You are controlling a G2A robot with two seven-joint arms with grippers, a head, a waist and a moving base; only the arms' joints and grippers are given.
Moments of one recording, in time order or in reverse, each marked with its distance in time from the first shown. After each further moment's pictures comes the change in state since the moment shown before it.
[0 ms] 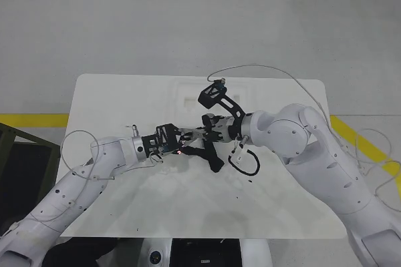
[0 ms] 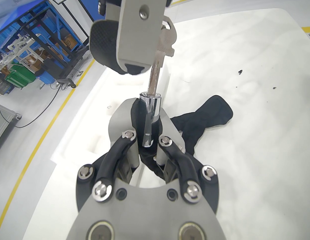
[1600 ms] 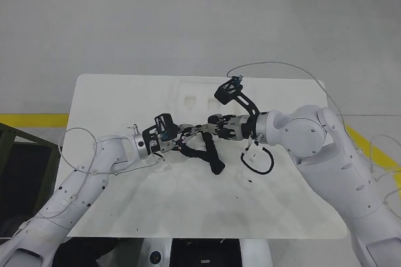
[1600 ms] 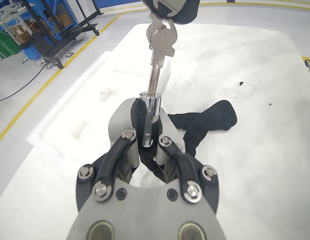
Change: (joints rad) left arm 0.014 -0.069 -0.061 0.063 -0.154 -0.083 -0.124; right arm -0.070 0.021 0.099 0.003 0.050 -0.039 0.010
